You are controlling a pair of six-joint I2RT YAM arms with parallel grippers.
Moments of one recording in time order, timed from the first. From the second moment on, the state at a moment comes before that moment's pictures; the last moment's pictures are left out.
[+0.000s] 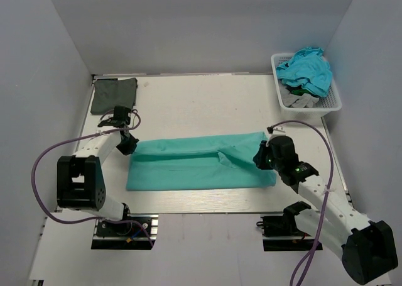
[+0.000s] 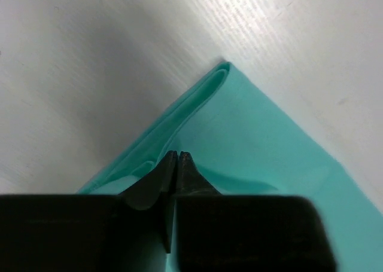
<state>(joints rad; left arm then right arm) -0.04 1.47 0.93 -0.68 -0.26 -0.84 0.44 0.86 0.46 -0.26 0.01 0.37</state>
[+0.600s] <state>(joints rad) -0.04 1.53 1.12 -0.74 -0.19 -0.85 0.44 1.07 0.59 -0.23 -0.21 0.38</state>
